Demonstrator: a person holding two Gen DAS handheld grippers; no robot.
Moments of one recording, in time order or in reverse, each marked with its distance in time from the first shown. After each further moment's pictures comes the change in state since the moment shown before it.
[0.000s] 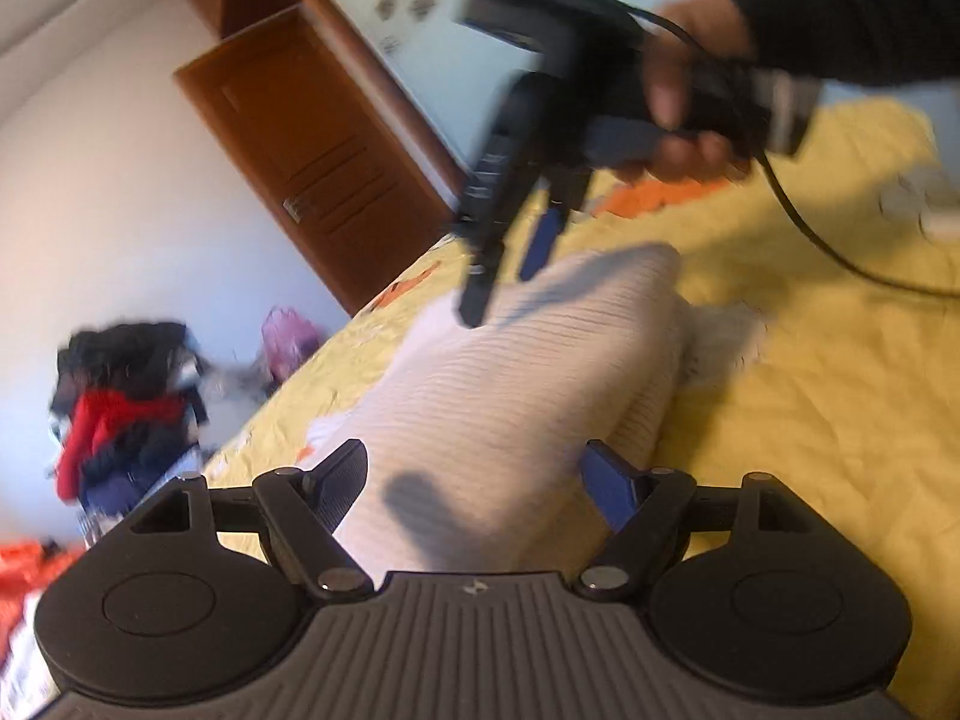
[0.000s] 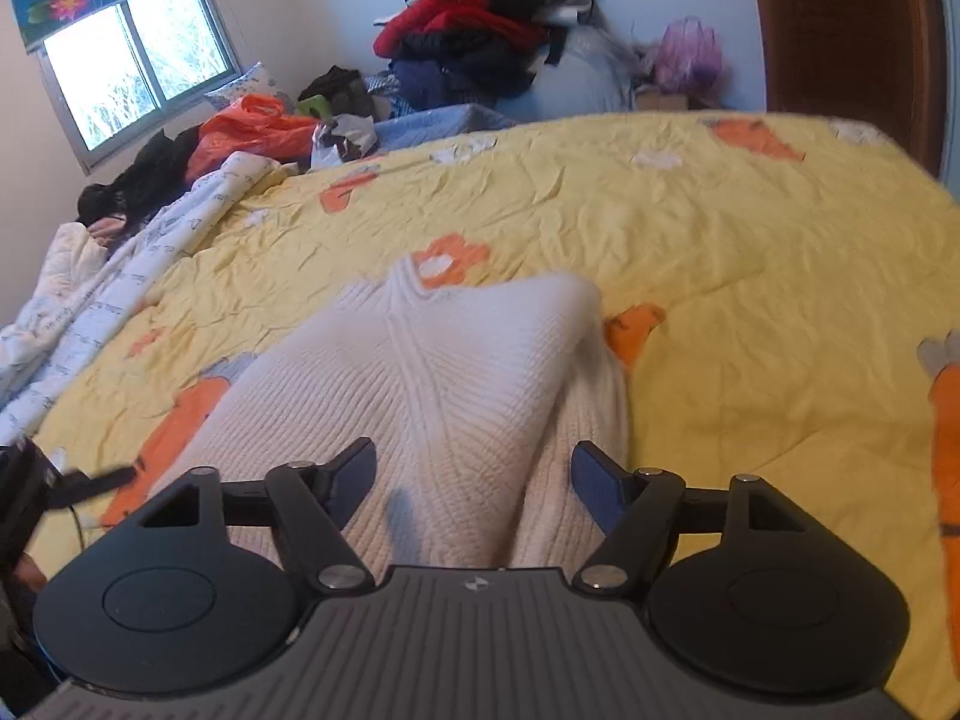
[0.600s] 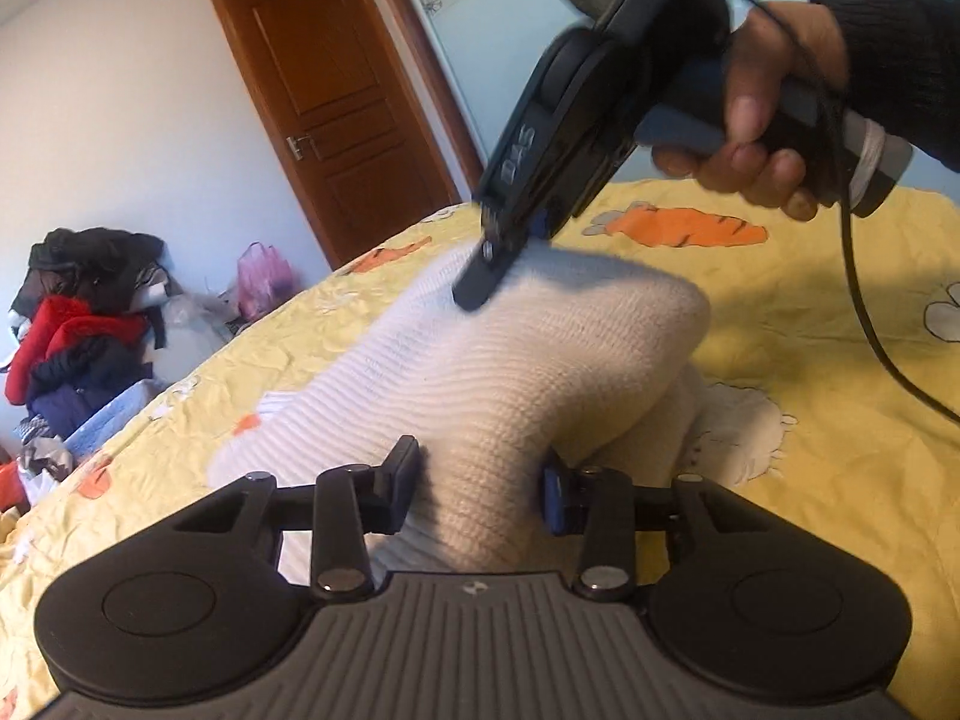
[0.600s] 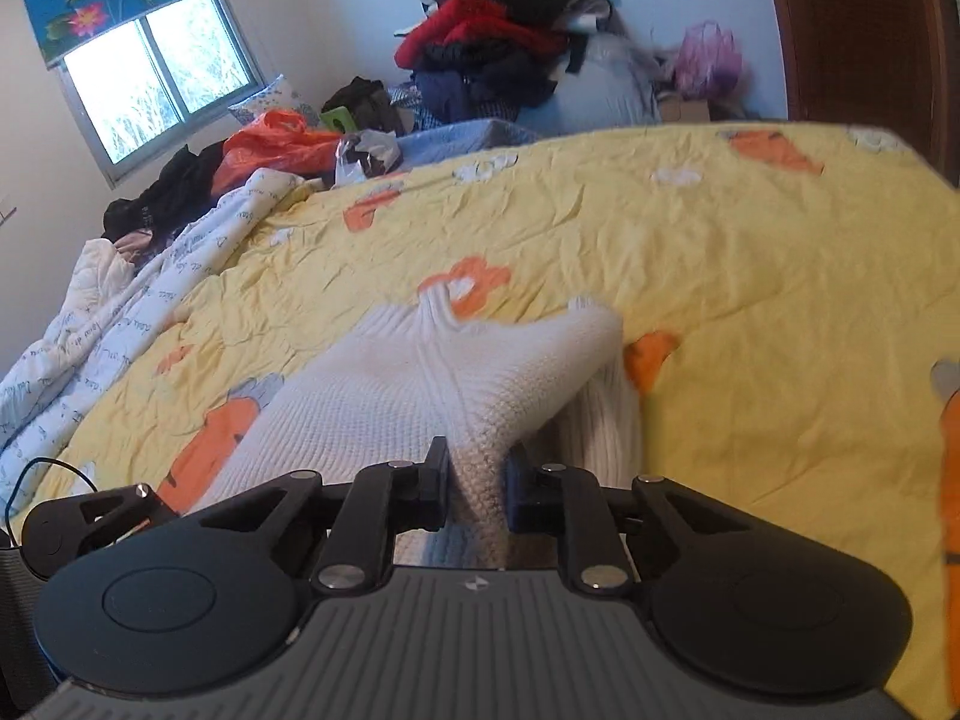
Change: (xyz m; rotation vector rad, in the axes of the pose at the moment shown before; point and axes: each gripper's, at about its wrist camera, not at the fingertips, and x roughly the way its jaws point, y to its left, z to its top) left arm 0.046 0.015 0.030 -0.215 0.053 -0.079; right arm -0.014 -0.005 0.010 -0.016 -0.012 0.036
